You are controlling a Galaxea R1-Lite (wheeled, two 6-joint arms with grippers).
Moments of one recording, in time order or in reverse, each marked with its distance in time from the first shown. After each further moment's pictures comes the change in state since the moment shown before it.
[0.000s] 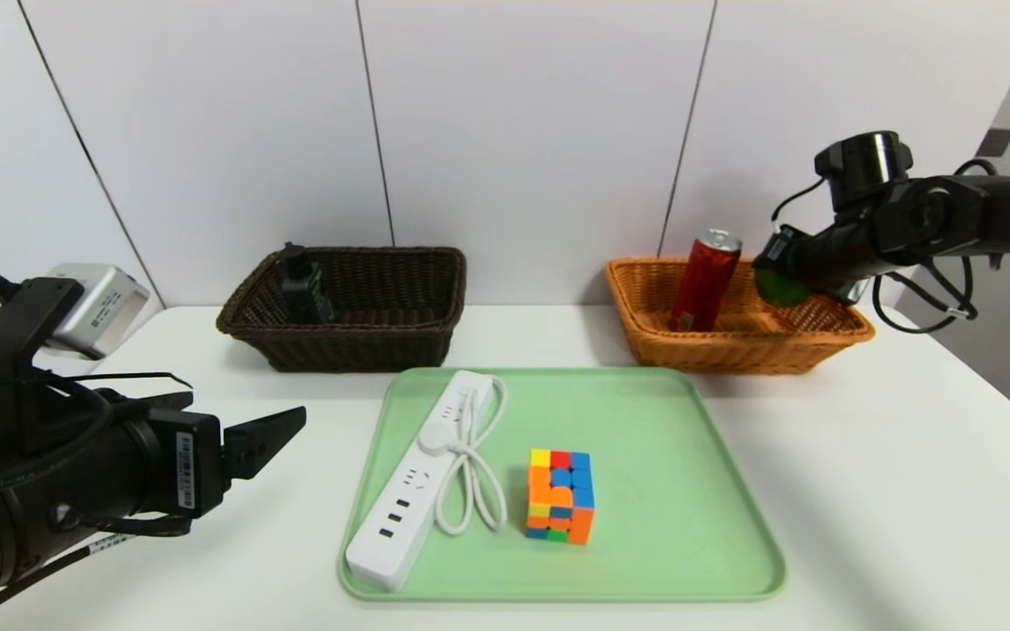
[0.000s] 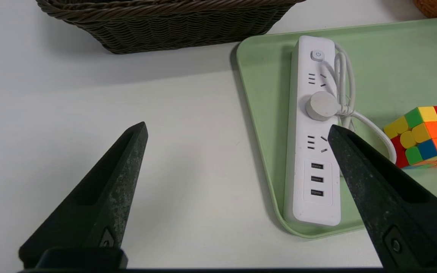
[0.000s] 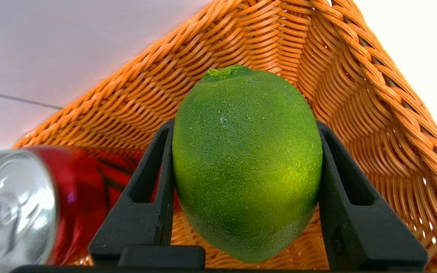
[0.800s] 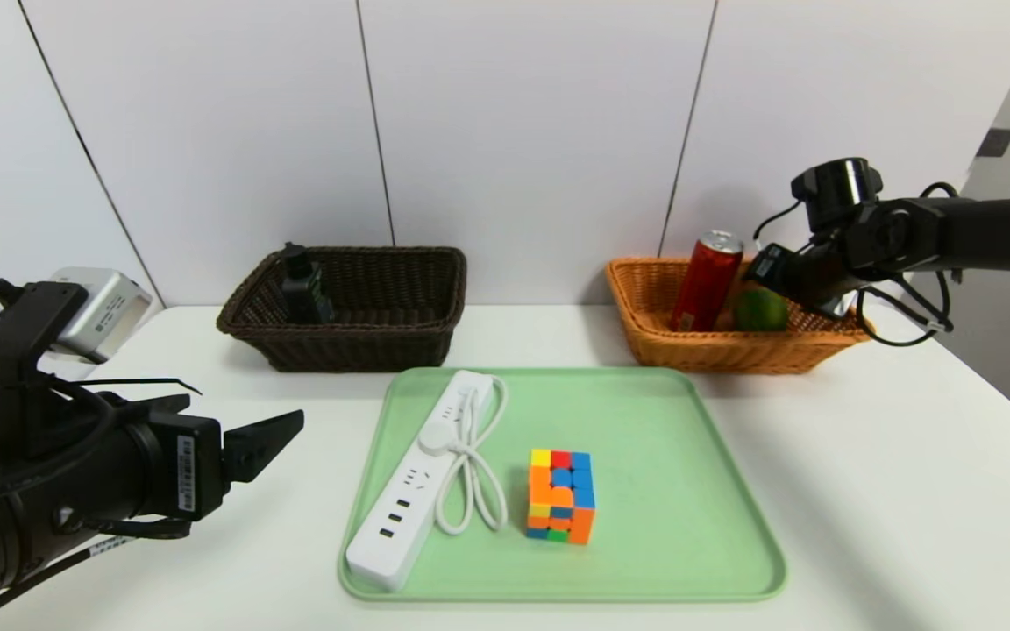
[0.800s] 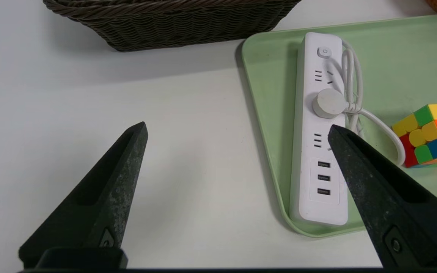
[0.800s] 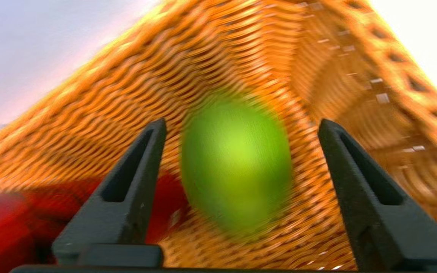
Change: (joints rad) left arm 0.001 0.003 0.006 0.002 0.013 0.010; right arm -0.001 0.086 -0.040 0.002 -0.065 0.023
